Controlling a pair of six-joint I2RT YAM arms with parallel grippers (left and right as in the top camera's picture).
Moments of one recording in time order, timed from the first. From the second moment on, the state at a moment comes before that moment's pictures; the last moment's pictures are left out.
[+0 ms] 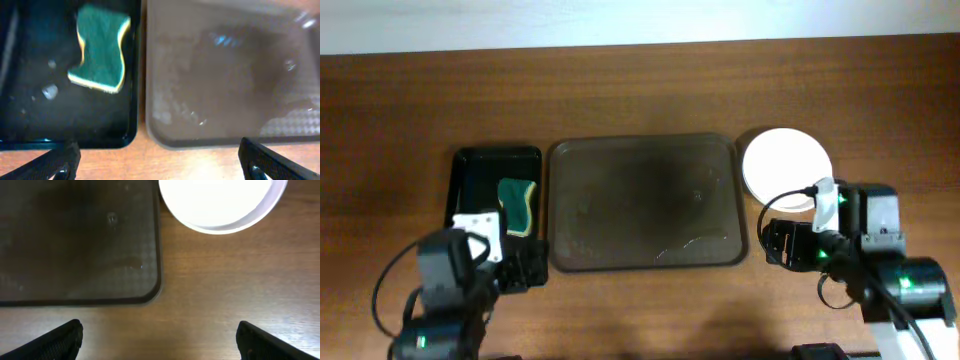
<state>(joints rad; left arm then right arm) 0.11 0.71 0.69 -0.87 0.26 -0.07 0.02 0.90 0.97 -1.12 -0.13 0.16</state>
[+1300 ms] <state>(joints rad) 0.11 0.47 0.67 -0.87 0.26 -0.07 0.02 0.01 0.01 -0.07 -0.03 -0.04</state>
